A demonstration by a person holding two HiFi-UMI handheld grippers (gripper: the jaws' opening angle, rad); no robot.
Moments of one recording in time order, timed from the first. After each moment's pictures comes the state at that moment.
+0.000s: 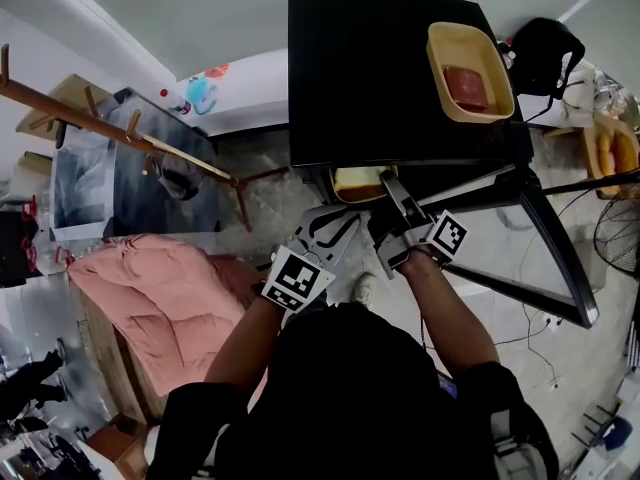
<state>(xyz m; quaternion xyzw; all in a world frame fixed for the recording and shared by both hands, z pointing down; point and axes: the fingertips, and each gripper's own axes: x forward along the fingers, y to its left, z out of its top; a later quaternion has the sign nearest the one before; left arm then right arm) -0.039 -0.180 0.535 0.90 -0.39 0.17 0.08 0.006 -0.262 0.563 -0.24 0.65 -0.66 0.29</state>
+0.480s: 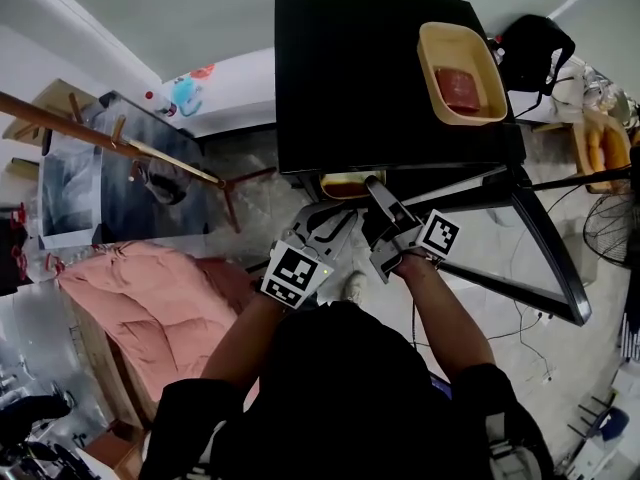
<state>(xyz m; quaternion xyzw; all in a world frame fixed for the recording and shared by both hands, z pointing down) -0.029 -0.198 0.544 0.90 -0.39 0.14 0.12 -0.003 -0.259 0.558 -0.22 0.71 -0.63 0.22</state>
